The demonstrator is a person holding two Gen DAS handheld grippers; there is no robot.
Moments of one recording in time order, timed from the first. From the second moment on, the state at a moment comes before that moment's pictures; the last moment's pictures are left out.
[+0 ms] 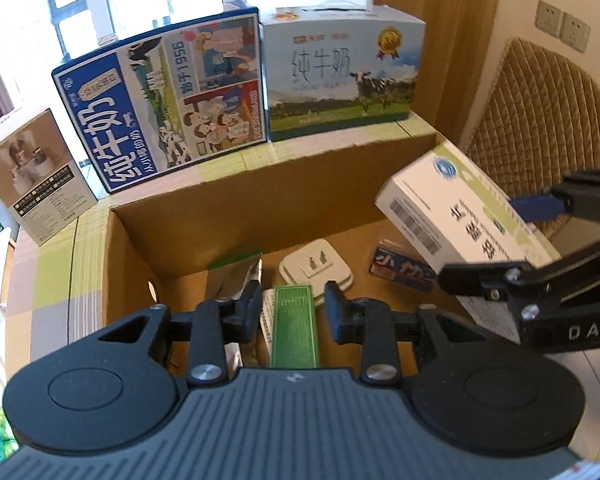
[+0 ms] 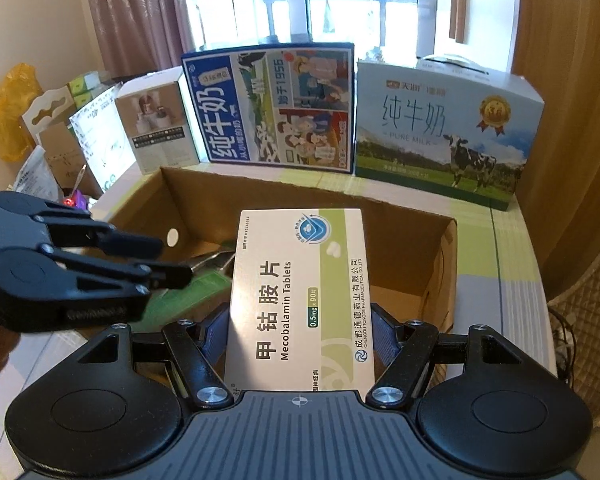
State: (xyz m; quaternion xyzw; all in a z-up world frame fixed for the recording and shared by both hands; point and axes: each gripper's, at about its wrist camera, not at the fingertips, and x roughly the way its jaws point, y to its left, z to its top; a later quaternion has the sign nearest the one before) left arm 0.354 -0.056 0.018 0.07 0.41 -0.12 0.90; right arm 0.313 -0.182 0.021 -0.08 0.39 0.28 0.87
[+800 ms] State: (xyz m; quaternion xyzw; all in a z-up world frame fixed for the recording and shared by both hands) left arm 0.281 -0.024 0.032 0.02 0.38 -0.09 0.92; right arm 0.296 -0.182 0.028 -0.04 0.38 0.29 0.88
